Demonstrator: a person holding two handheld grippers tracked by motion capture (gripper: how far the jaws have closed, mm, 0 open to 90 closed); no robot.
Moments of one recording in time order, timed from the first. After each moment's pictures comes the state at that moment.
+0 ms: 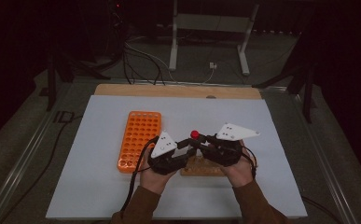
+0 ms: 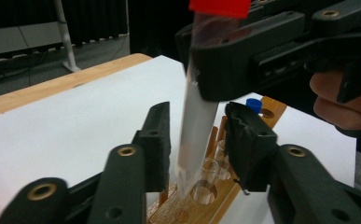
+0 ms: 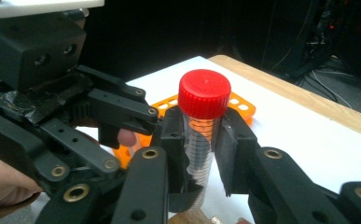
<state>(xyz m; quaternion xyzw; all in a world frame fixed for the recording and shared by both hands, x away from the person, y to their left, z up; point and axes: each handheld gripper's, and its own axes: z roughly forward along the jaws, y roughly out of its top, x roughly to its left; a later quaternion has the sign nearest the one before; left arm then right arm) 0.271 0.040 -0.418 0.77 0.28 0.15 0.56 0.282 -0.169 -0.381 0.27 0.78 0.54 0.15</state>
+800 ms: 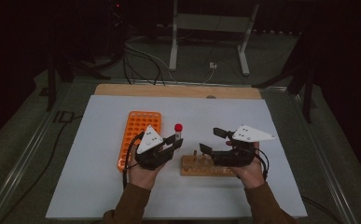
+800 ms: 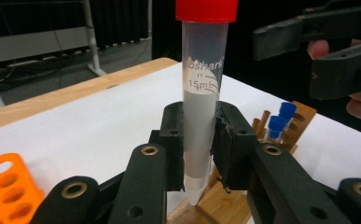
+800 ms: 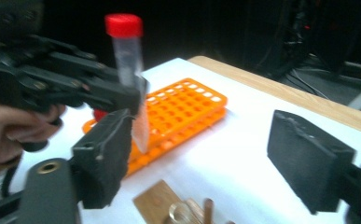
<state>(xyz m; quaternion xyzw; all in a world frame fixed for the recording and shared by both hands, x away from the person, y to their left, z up) 0.279 0.076 -0.411 0.75 0.32 0.18 0.56 0.283 -0.210 -0.393 0.30 0.76 0.55 0.16</state>
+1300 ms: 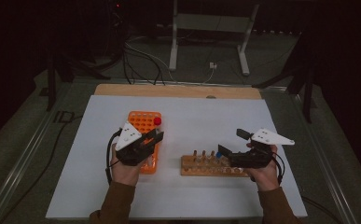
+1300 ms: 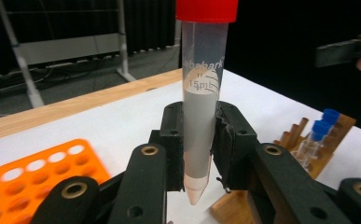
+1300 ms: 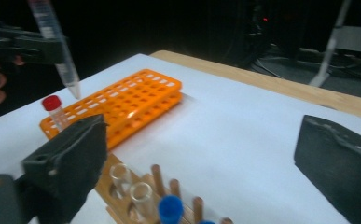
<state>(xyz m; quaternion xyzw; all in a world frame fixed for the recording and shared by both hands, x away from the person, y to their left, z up) 0.281 0.124 -0.409 0.72 0.36 0.22 0.55 0.281 -0.256 -0.408 0.37 0.73 0.54 0.19</state>
